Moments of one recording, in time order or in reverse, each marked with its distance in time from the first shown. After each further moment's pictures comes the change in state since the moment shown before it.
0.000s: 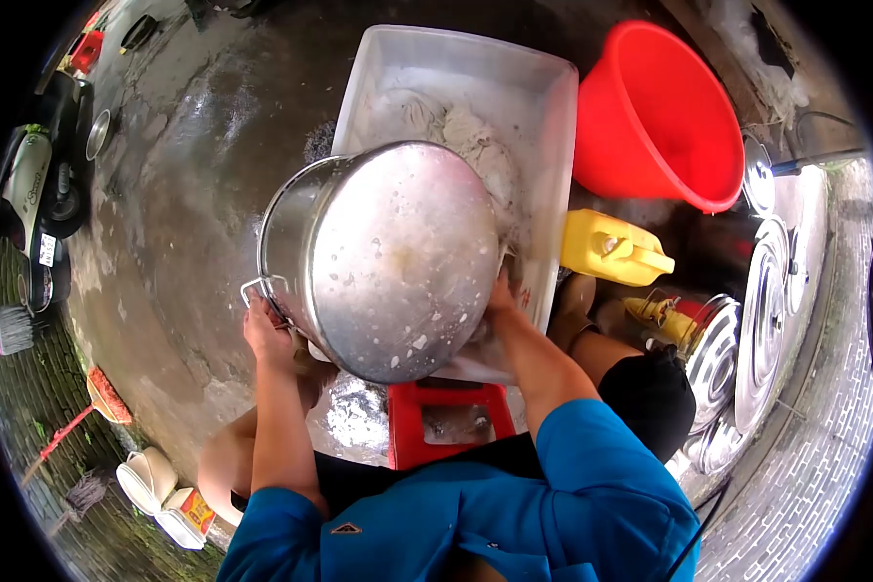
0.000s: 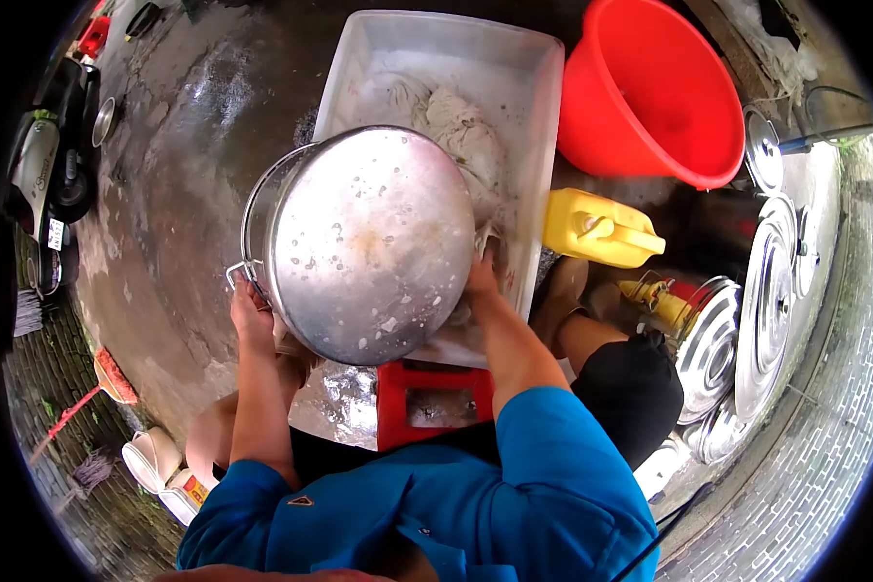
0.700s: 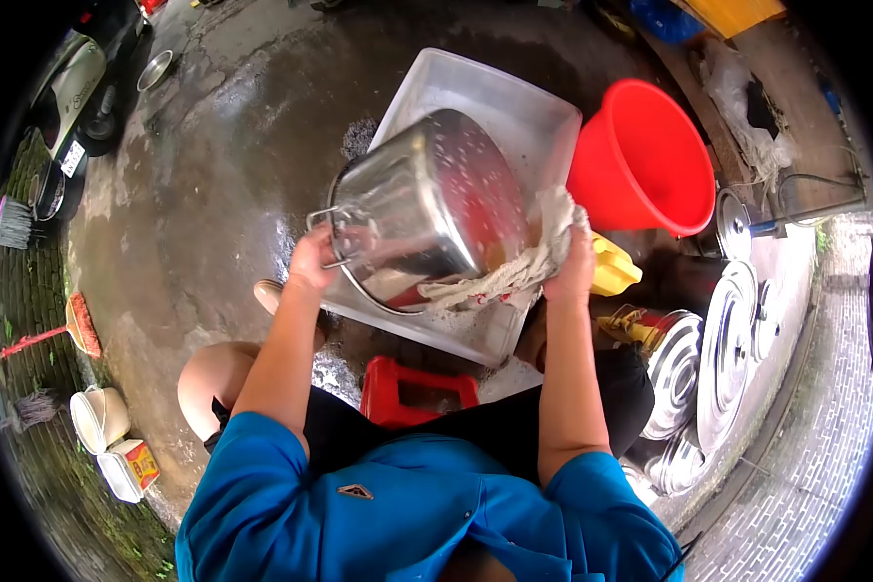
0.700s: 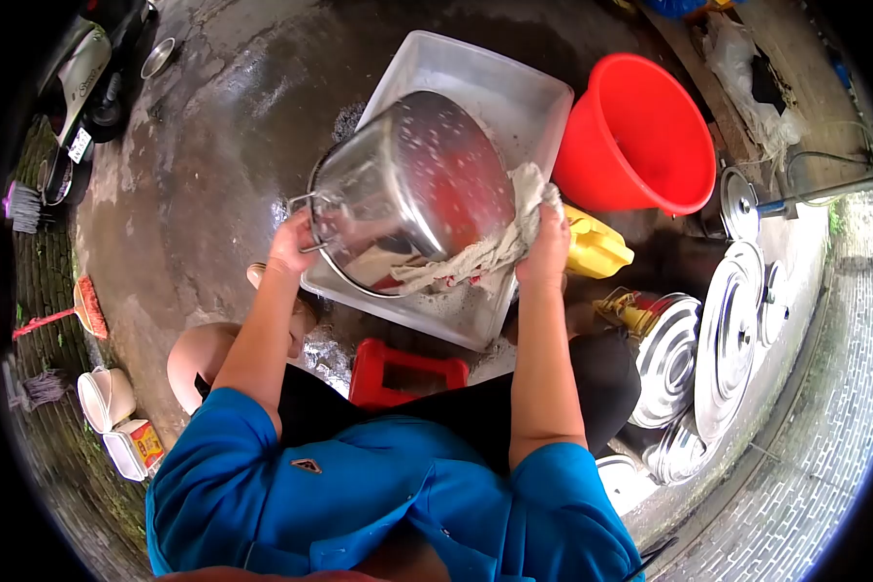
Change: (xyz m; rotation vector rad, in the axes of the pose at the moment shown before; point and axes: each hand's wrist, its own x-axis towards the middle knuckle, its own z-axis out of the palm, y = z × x) left_hand -0.060 0.005 0.041 -0.107 -0.714 -0.343; right_hand -0.112 -0.155 -0.171 1.343 0.244 -0.179
